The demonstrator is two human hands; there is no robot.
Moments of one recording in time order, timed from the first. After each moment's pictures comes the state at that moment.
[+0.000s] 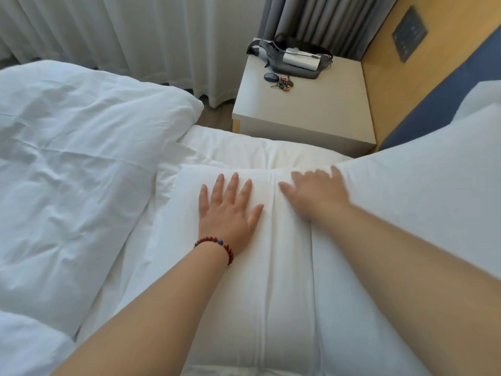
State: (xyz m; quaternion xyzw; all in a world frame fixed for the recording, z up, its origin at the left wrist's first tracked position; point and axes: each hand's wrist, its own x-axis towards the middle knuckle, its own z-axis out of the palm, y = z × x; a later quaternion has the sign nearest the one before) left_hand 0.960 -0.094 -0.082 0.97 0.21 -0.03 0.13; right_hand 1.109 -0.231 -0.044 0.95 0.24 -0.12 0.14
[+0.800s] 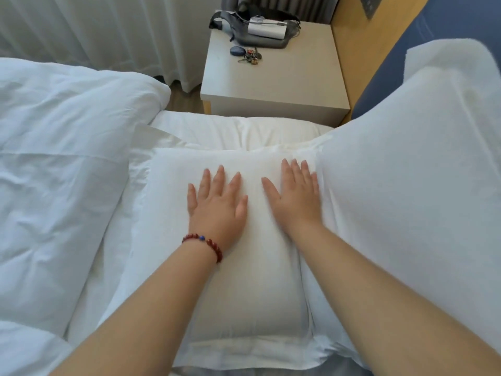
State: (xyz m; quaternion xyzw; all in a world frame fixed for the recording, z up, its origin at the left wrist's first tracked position) left_hand 0.942 -0.128 -0.060 0.96 0.18 -0.07 0.19; right_hand 1.033 -0.273 -0.074 0.98 0.14 -0.08 -0.11
